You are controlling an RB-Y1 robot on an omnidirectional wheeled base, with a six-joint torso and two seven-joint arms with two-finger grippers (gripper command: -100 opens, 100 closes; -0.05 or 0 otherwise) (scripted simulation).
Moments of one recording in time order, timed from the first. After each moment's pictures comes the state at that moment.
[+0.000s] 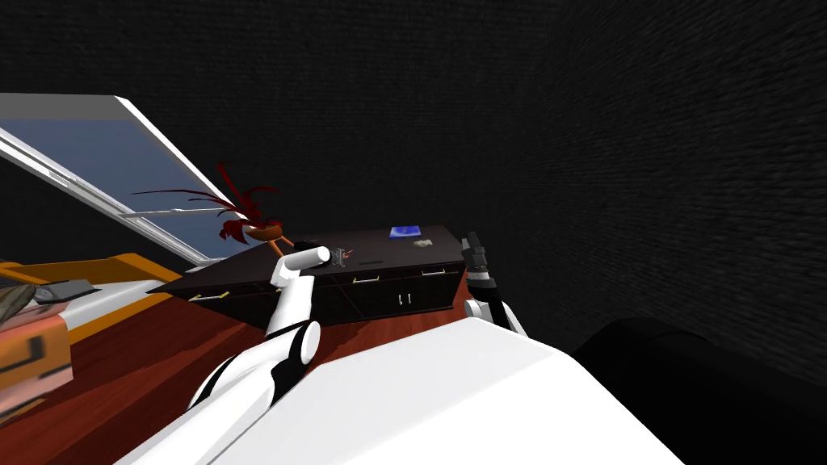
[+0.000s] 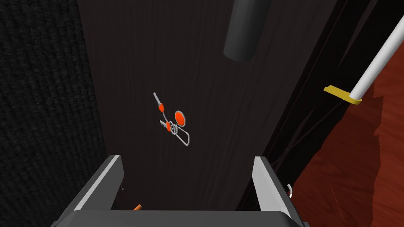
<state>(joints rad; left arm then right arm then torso) -0.59 0.37 0.35 -1.39 0.25 1.24 -0.11 0.50 0.04 -0.06 -2.22 0.06 -0.52 0.09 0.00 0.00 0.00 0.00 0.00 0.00</state>
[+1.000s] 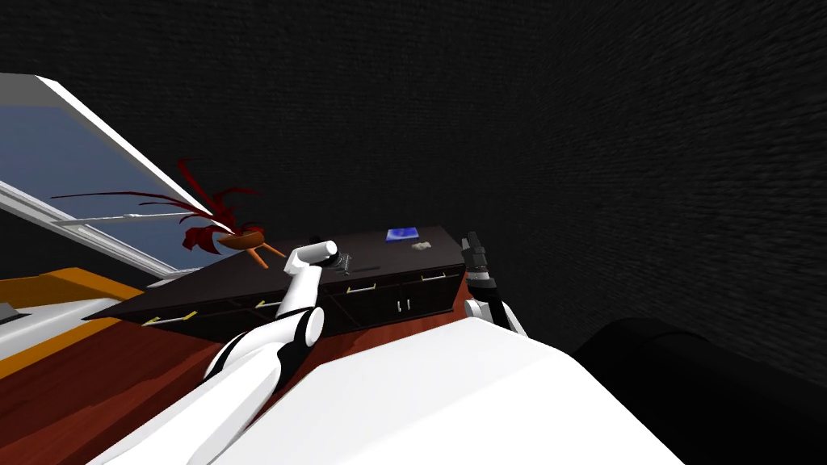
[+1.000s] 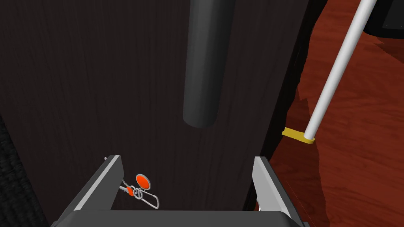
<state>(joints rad) -0.72 0.39 0.30 -1.20 0.25 1.50 -0.13 0.50 0.04 -0.06 -2.22 0.06 -0.52 0.09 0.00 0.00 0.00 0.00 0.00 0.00</state>
